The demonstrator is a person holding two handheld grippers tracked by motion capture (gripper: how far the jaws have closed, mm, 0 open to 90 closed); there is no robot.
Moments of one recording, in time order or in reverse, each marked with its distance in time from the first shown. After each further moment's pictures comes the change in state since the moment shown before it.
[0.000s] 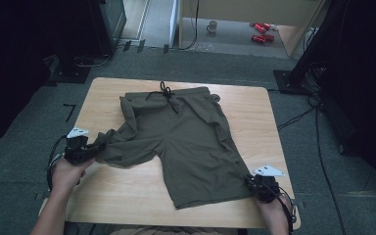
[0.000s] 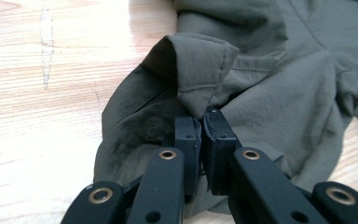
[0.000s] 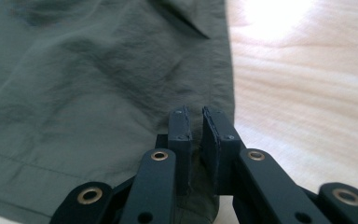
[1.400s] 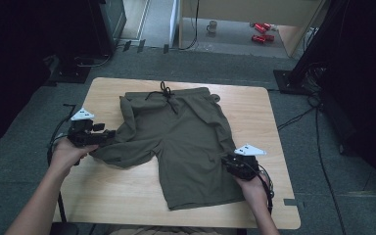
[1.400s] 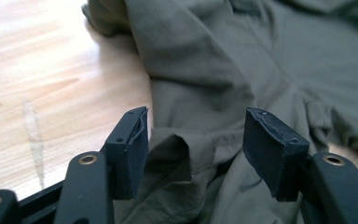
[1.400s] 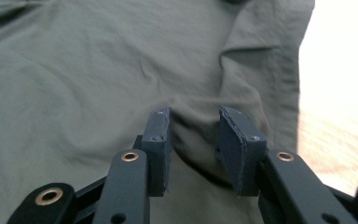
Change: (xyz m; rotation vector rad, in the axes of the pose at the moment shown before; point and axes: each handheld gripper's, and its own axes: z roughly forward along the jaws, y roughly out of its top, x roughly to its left) left arm -0.001 0.051 0.017 0.016 -0.087 0.219; right arm 0.023 0.065 0.041 -0.137 0.145 -0.056
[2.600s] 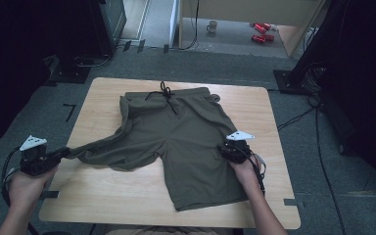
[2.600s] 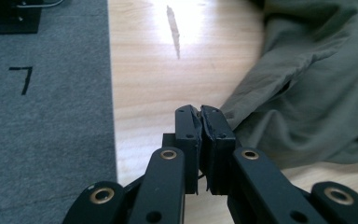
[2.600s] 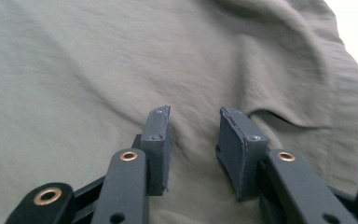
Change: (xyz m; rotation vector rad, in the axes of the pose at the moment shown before) left arm 0.038 -0.098 -0.089 -0.052 0.231 -0.263; right arm -0.029 0.021 0.056 0.029 -0.053 -0.060
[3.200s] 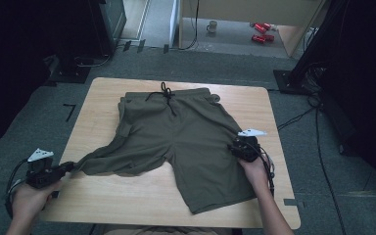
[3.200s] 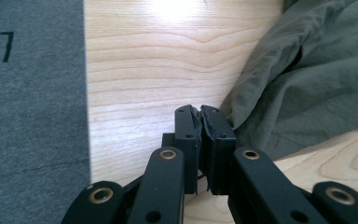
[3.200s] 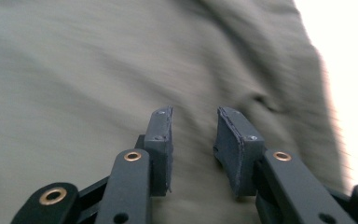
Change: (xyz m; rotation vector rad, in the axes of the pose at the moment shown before) left arm -0.011 -0.030 0.009 0.099 -0.028 -0.001; right arm -0.021 0.002 -0.013 0.043 0.014 0.095
